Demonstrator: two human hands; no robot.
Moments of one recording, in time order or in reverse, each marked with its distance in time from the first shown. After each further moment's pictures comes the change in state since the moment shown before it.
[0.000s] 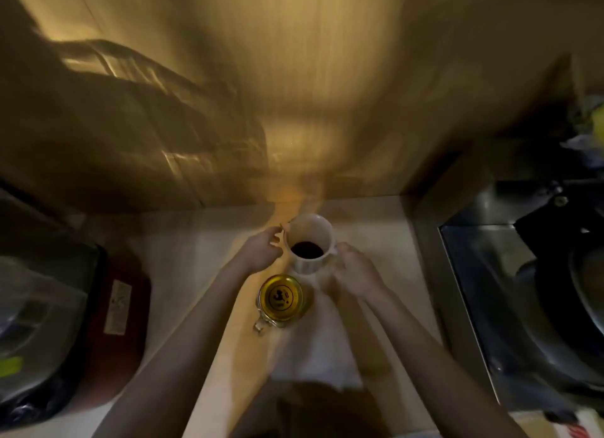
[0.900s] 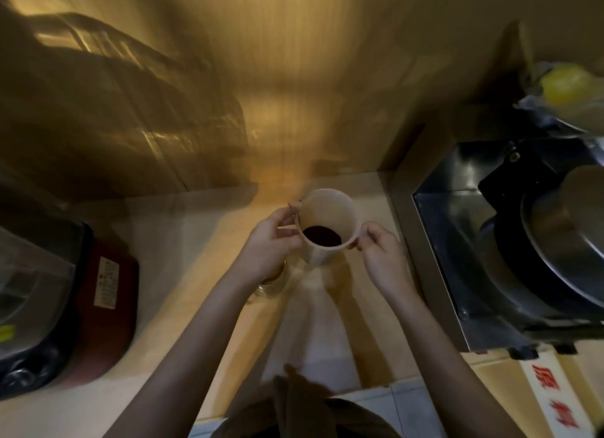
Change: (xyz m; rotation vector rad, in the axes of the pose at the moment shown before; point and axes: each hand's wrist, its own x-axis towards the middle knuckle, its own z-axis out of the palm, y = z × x) left_hand -0.110 0.059 0.032 -0.538 0.055 0.233; right_hand -0.099 0.003 -0.037 0.560 0.386 -0.011
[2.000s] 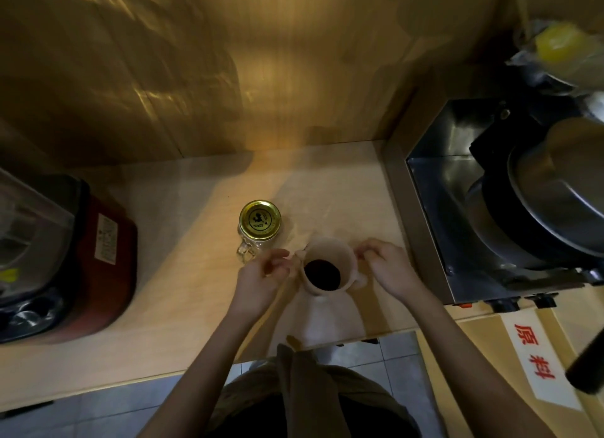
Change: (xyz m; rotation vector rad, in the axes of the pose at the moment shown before) left_hand -0.063 -0.110 0.019 0.197 0.197 -0.025; right_hand -0.042 0.064 -0.016 -0.355 -0.284 0.082
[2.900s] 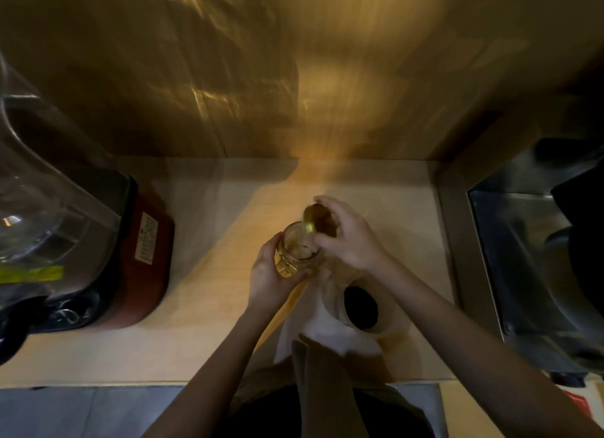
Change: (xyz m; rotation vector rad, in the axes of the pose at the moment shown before) left_hand 0.061 -0.053 -0.014 0.179 0.229 0.042; right_hand 0.101 -0.081 0.058 0.030 -0.141 -0.401
